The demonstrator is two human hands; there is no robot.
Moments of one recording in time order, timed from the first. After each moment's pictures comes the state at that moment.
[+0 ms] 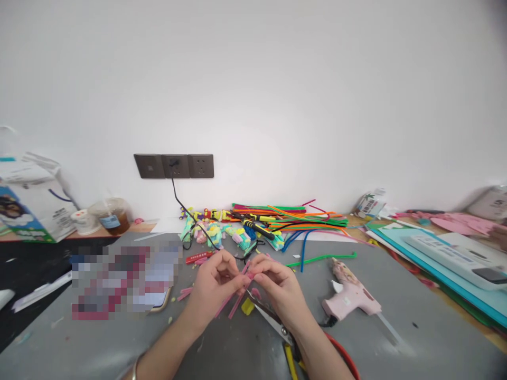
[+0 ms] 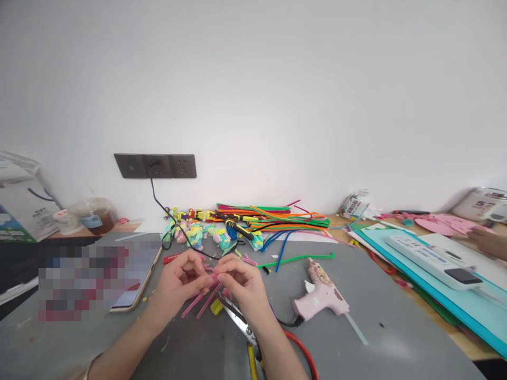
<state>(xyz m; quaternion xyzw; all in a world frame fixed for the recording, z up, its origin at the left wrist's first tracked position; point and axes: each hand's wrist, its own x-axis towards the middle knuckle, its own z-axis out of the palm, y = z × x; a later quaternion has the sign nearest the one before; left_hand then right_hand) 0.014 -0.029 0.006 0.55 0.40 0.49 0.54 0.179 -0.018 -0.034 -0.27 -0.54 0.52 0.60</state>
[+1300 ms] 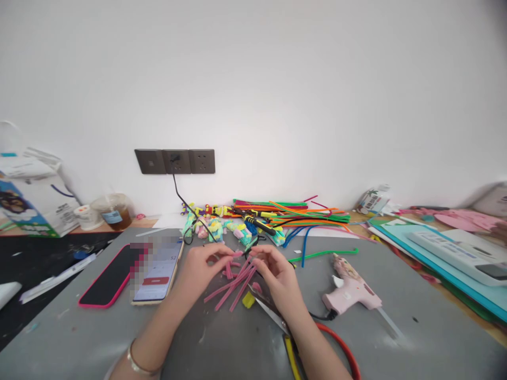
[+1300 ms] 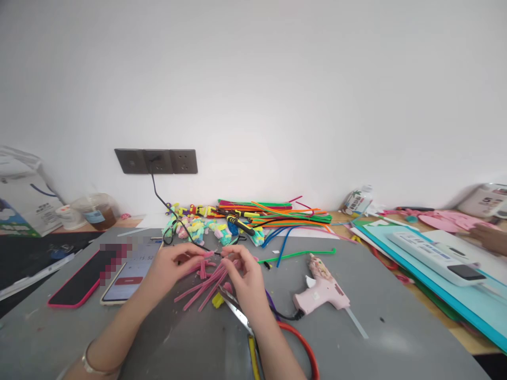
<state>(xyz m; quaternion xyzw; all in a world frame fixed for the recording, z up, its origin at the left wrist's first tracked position) -0.021 -0.003 0.004 0.72 0.48 0.39 0.32 0.178 -0.016 -0.041 -0.40 -0.59 0.39 0.58</state>
